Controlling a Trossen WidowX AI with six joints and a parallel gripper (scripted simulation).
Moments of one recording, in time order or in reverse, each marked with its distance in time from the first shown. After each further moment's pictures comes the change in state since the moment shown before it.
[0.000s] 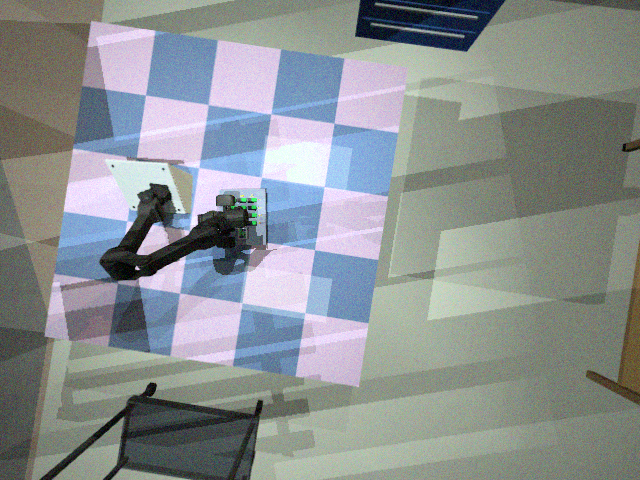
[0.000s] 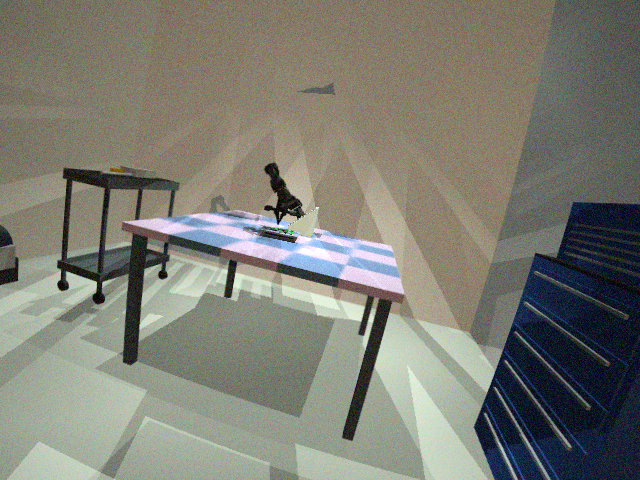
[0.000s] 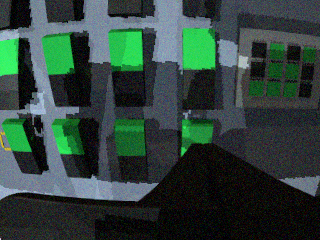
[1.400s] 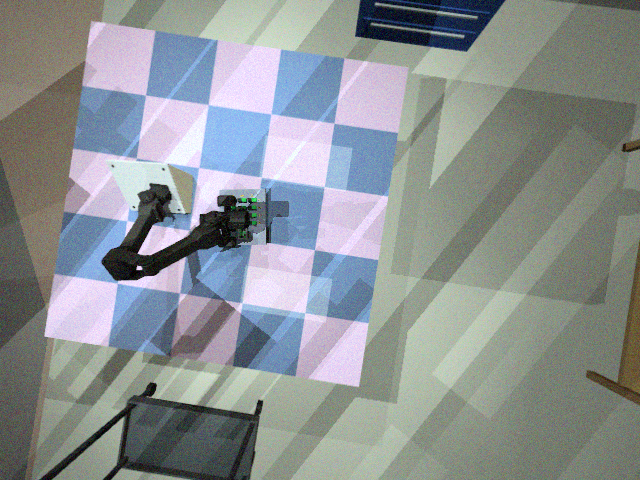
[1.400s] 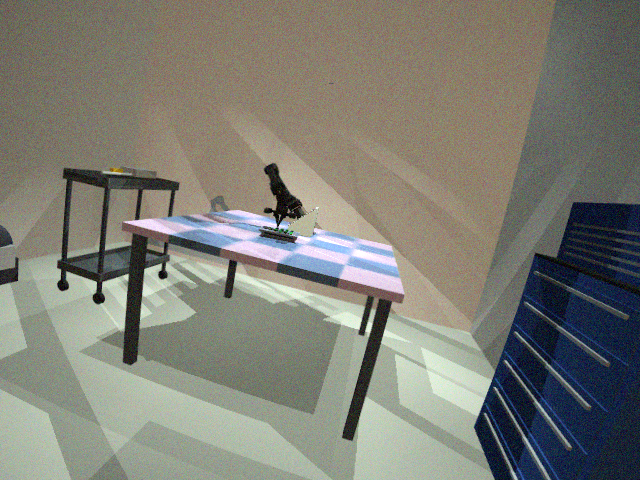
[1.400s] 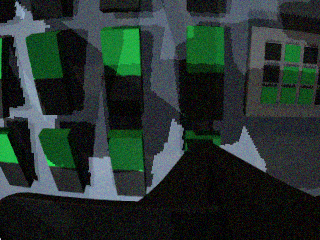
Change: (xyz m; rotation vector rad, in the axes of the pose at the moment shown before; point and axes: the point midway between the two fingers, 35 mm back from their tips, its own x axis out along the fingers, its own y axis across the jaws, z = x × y) arm 0.015 0.000 -0.001 -0.003 0.003 -0.001
